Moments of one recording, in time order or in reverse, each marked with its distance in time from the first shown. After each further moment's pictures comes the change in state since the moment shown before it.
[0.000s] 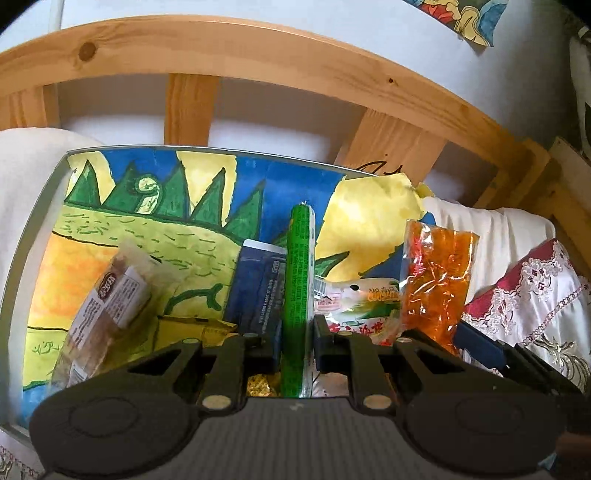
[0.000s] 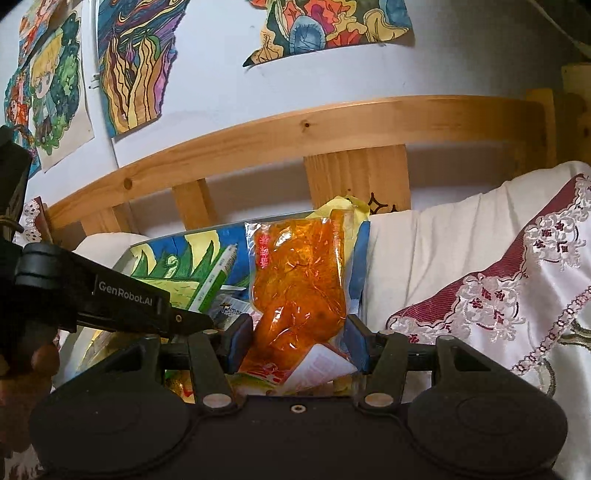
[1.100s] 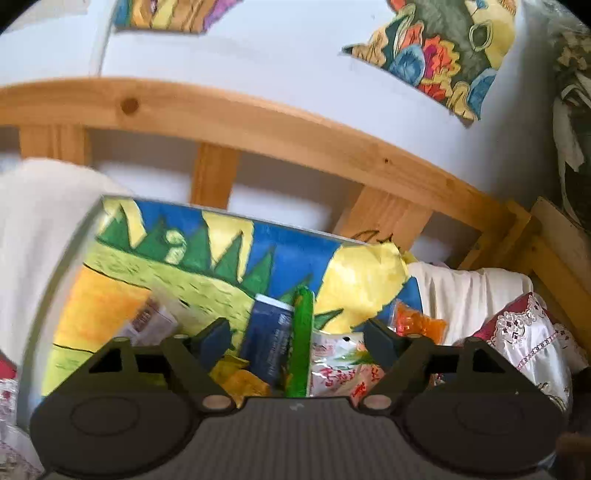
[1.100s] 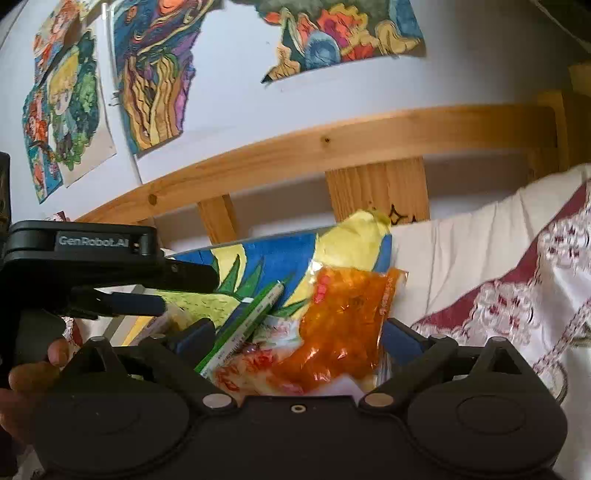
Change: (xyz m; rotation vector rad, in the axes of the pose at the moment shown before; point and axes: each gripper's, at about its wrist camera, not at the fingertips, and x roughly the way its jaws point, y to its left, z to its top) left arm -0.049 0.011 0.002 -0.059 -0.213 -0.016; right arm -0.012 0.005 0.004 0.011 -0.042 0.077
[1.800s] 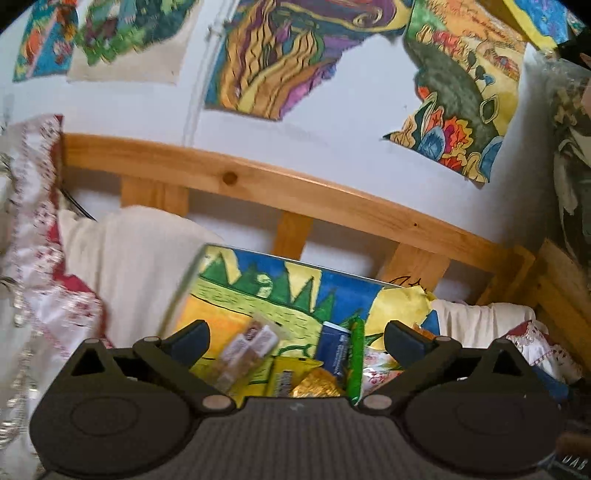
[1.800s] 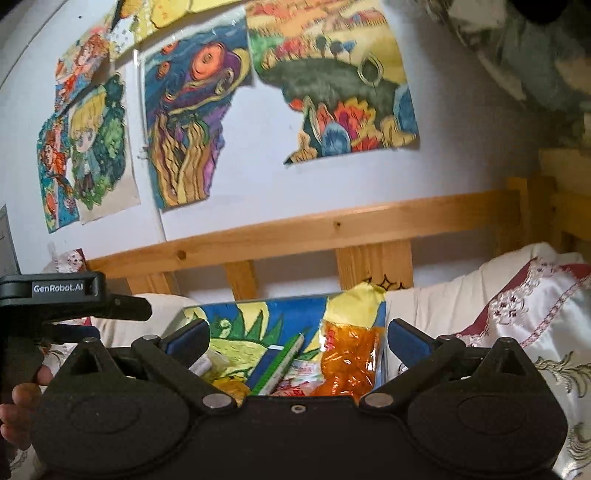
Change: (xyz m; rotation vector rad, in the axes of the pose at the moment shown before) left arm -0.117 0.033 -0.008 -0.020 -0.150 0.122; right arm -0.097 0.055 0.015 -0.032 -0.168 -0.071
